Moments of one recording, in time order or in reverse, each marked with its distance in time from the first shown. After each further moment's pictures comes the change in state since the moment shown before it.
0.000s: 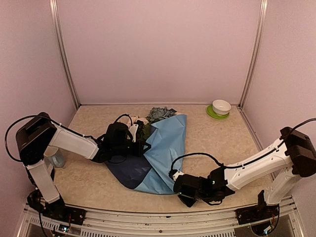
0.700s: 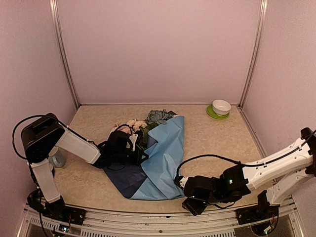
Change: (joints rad) left arm -0.007 0.062 -0.063 0.009 0.018 -0.025; right arm 0.080 -0.176 -0.014 -0.201 -0.152 0.088
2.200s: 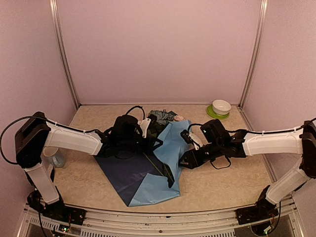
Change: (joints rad) left arm -0.076 -0.086 0.182 -0.149 -0.002 0.097; right arm -0.639 0.049 0.070 0.325 -0.623 -0.246
